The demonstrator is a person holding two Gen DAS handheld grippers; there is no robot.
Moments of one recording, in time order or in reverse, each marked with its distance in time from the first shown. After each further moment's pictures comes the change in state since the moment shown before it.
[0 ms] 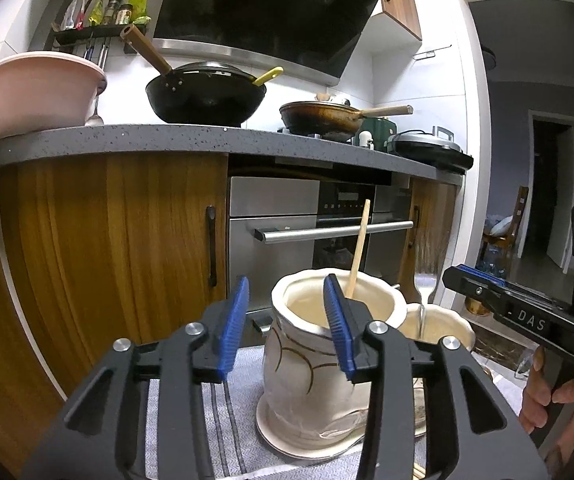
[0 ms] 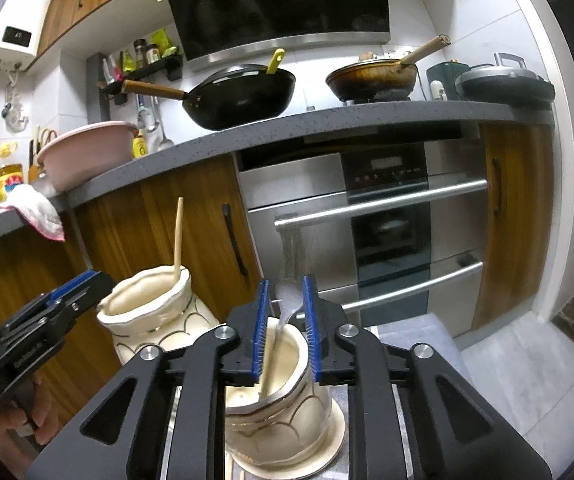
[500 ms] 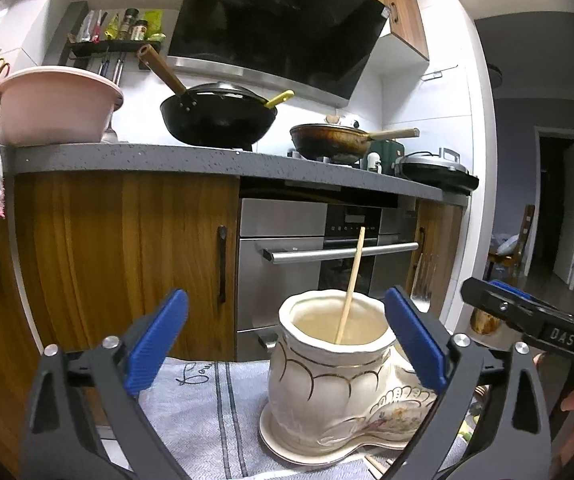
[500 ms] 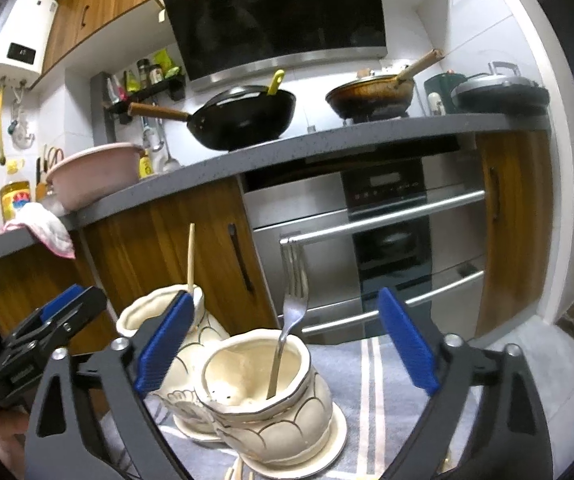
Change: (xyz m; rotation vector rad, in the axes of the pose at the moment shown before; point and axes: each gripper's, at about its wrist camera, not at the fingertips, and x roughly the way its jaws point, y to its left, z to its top) left arm -0.019 0.001 0.005 -0.021 -0.072 0.035; right arm -0.027 0.000 0.005 0.018 -0.072 -0.002
